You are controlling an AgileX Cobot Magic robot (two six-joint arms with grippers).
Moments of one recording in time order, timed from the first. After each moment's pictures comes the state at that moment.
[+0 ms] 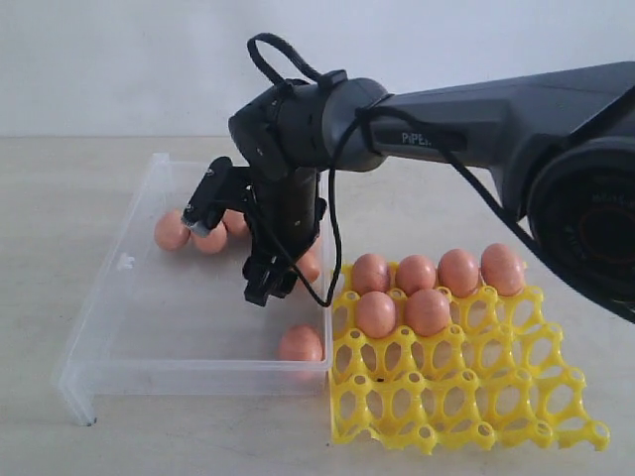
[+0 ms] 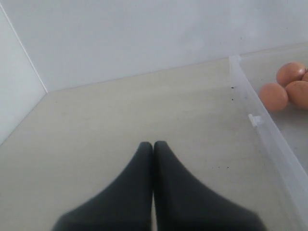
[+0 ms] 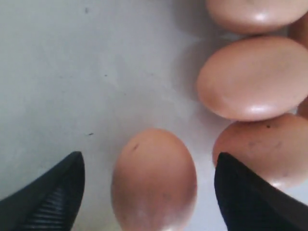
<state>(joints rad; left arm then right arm) 0.07 0.00 0.00 0.28 0.29 -0.06 0.75 2.30 -1.83 -0.19 0.92 -0.39</state>
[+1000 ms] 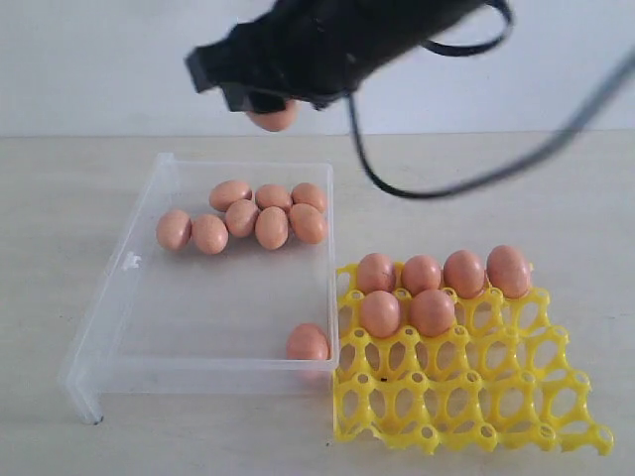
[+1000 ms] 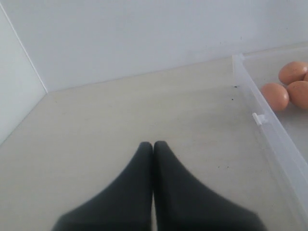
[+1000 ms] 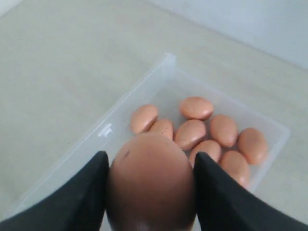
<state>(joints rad) 0.07 0.00 0.00 0.28 0.29 -0.06 0.71 1.57 -1.31 0.16 0.42 -0.02</state>
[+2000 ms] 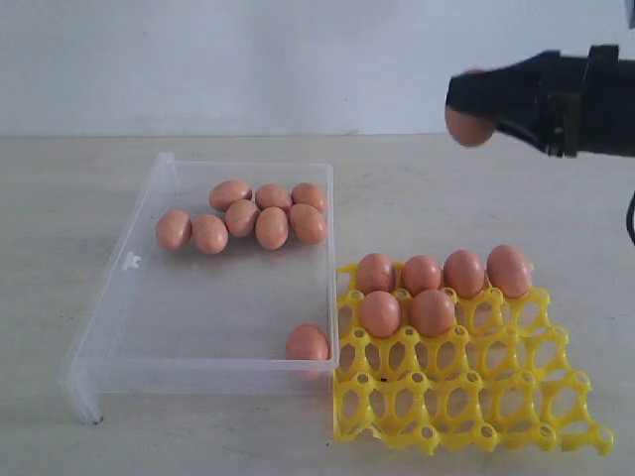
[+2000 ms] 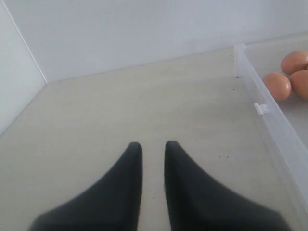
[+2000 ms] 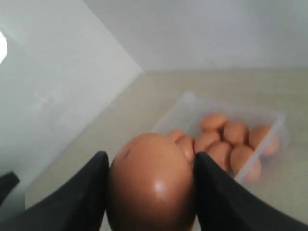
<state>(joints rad) 0.07 0.00 0.00 0.28 0.32 -0.06 -0.10 1.58 -0.84 -1.45 -1.17 1.56</state>
